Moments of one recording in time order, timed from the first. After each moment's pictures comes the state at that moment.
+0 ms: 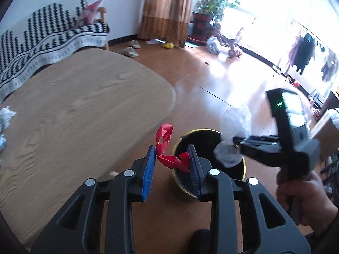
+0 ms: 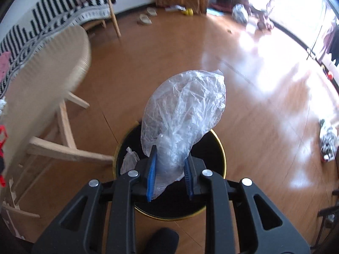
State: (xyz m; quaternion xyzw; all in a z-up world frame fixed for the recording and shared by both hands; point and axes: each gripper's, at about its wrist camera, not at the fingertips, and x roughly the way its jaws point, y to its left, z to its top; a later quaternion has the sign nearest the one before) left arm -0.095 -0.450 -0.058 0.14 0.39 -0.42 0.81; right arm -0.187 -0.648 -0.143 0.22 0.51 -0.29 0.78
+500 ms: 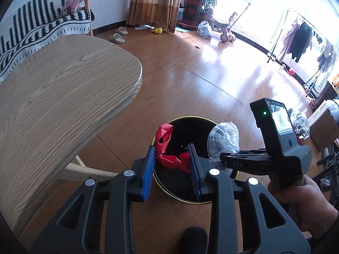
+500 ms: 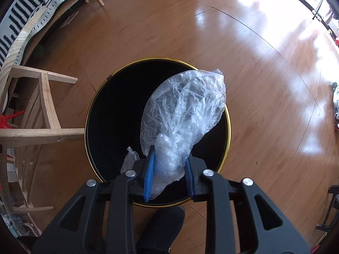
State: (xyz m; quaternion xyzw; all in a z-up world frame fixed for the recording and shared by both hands) left arm -0.101 -0.502 -0.102 0.16 0.42 -0.44 0.78; right arm -0.214 -0.674 -0.195 0.31 0.56 -0.26 0.72
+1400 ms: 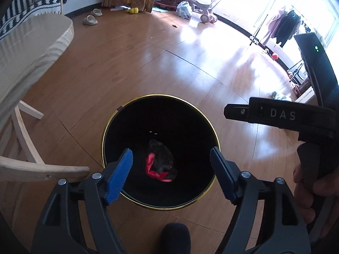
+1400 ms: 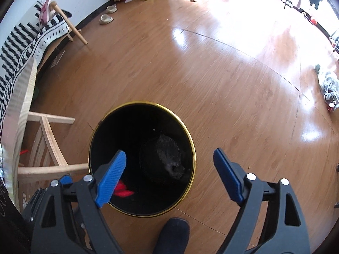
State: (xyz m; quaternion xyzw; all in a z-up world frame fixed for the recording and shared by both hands) left arm -0.125 -0.559 -0.156 0.17 0.47 -0.50 0.71; right arm -0.248 -0.696 -0.138 0.34 0.47 -0.34 0.74
